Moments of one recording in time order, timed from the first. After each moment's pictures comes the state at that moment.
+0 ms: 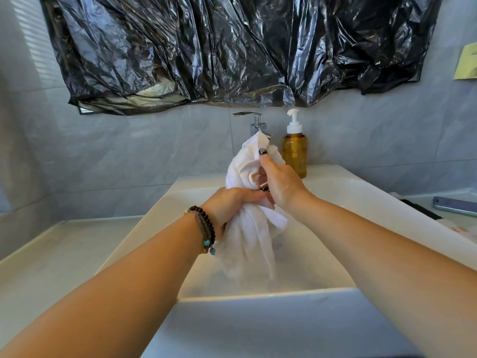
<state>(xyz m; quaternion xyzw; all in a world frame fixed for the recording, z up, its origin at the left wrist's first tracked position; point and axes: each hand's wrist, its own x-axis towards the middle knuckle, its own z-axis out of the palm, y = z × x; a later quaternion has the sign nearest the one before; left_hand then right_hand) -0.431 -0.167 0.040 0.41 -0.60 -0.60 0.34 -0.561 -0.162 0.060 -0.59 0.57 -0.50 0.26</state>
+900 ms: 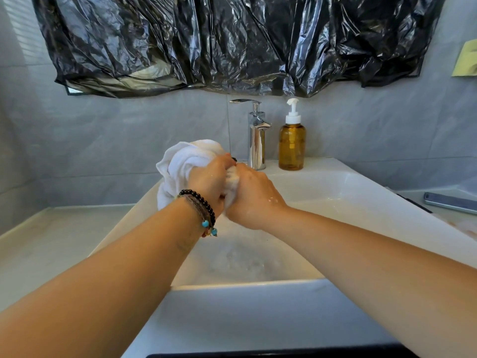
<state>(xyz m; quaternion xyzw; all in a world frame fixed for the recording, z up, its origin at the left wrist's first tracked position) -0.436 -0.182 0.045 0.42 -0.39 -0.56 0.60 -0.528 -0.151 0.032 -0.75 0.56 -0.35 0.03</state>
